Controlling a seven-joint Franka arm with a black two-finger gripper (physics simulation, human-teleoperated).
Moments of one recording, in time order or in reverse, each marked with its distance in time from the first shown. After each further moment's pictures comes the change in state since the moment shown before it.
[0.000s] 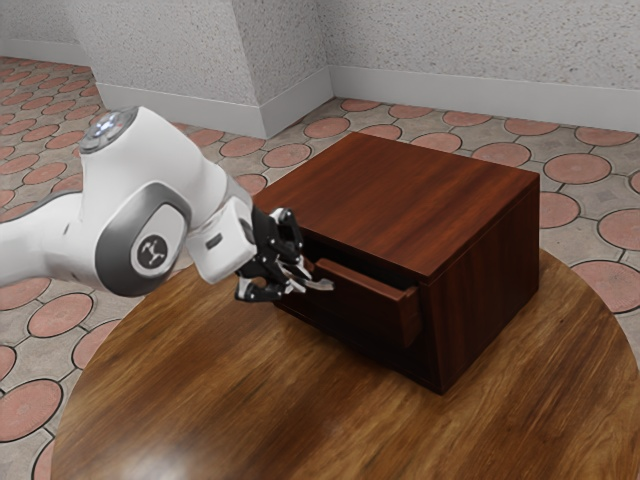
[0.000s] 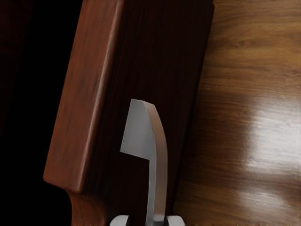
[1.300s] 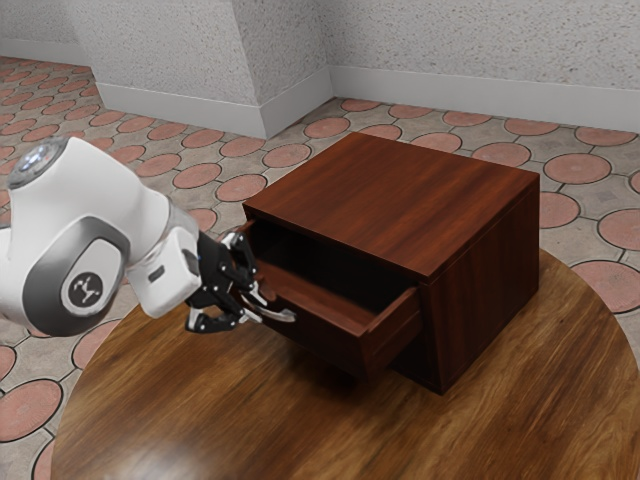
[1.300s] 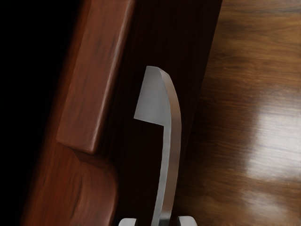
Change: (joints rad) arm 0.035 -0.208 0.003 -0.204 0.004 -0.001 -0.001
